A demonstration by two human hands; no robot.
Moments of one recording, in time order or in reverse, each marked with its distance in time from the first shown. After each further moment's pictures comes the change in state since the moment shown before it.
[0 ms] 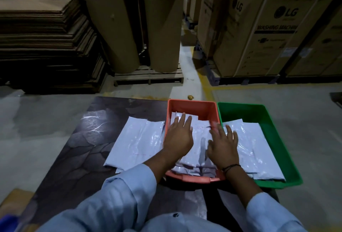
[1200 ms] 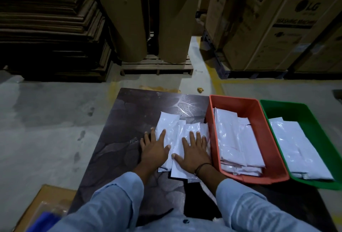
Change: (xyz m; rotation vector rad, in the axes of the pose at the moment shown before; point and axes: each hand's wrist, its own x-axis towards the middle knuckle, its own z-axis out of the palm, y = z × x) left_hand -0.083 -0.263 -0.030 0.143 -0.263 -0.360; right_hand -0.016 -0.253 0.083 -0.072 -0.527 -0.153
